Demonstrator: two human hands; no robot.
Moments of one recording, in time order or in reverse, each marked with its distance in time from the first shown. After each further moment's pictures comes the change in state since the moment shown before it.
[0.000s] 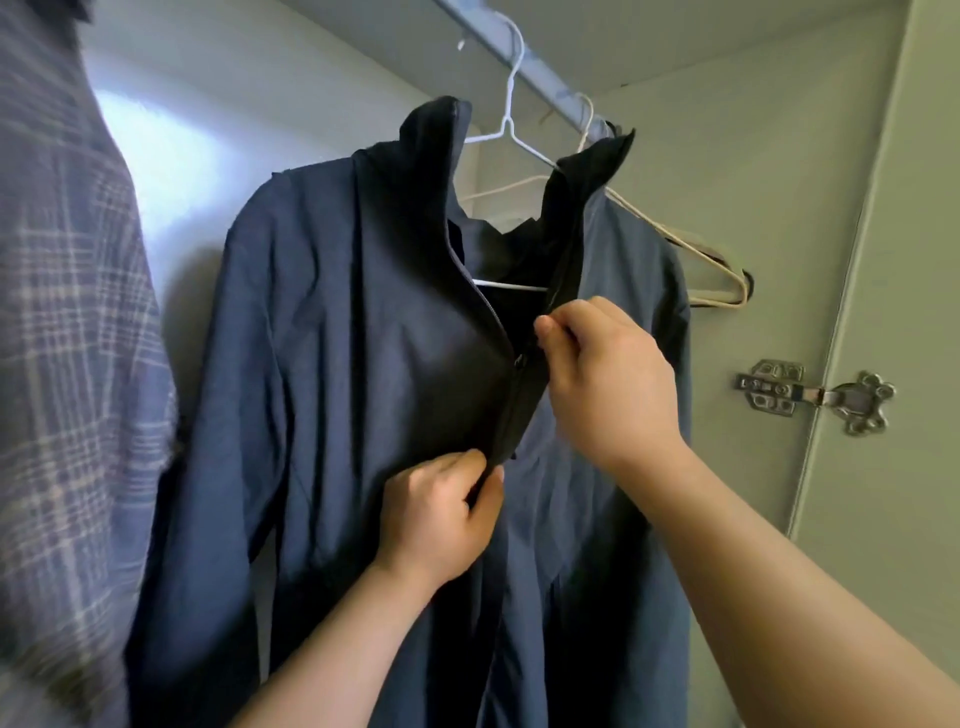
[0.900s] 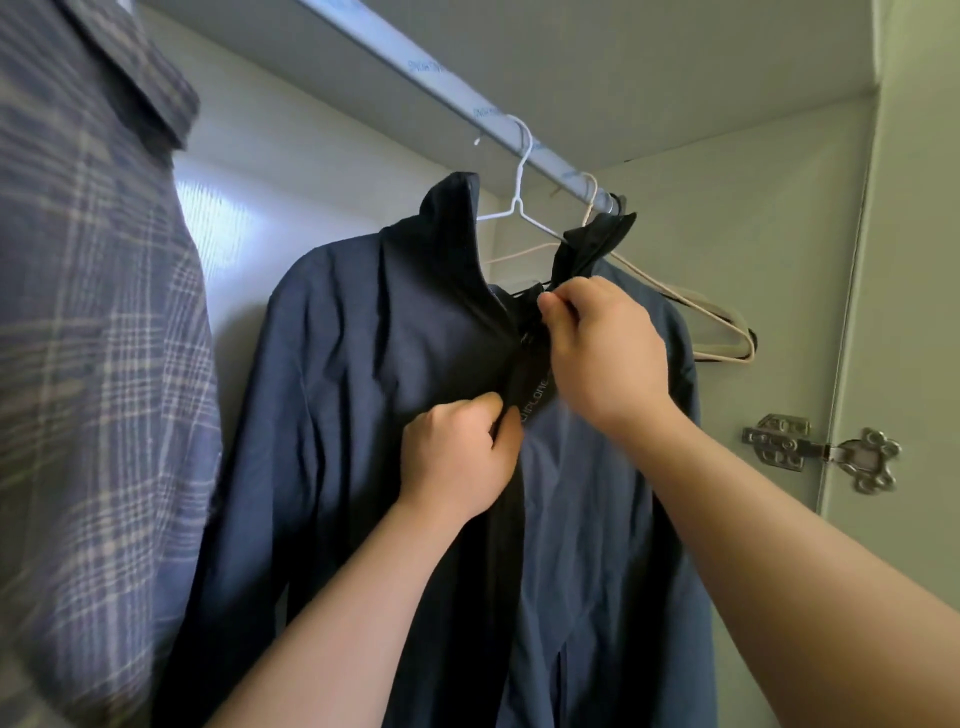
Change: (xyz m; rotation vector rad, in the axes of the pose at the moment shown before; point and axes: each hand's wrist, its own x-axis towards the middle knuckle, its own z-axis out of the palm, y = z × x) left_hand 0.097 0.026 -0.035 0.108 0.024 -0.055; right_hand 0.065 -0.016 -0.012 0.069 0.038 -0.028
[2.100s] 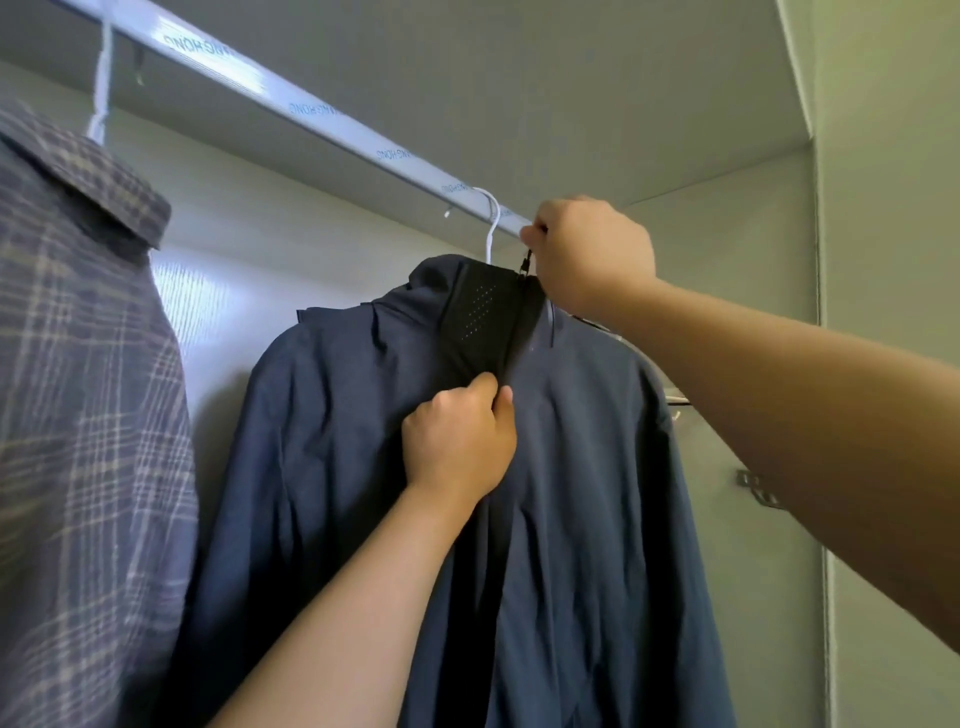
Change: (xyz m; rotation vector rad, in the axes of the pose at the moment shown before) left_hand 0.074 0.008 0.012 0.220 0.033 -0.018; right_hand 0.140 -0.001 -0.026 -0.347 -0.011 -0.059
